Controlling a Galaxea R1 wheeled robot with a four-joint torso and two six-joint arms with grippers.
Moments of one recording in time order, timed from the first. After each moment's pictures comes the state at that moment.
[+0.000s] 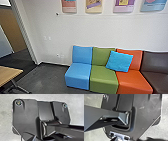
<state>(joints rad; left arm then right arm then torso) 1.46 2.99 -2.59 0.10 0.01 -0.03 -1.61 2.96 -2.61 -0.21 0.06 0.11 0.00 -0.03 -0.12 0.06</state>
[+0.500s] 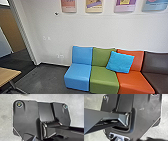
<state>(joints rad) 1.45 2.98 -2.59 0.10 0.01 -0.03 -1.60 2.96 -2.61 -0.20 0.06 0.11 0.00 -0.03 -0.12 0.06</state>
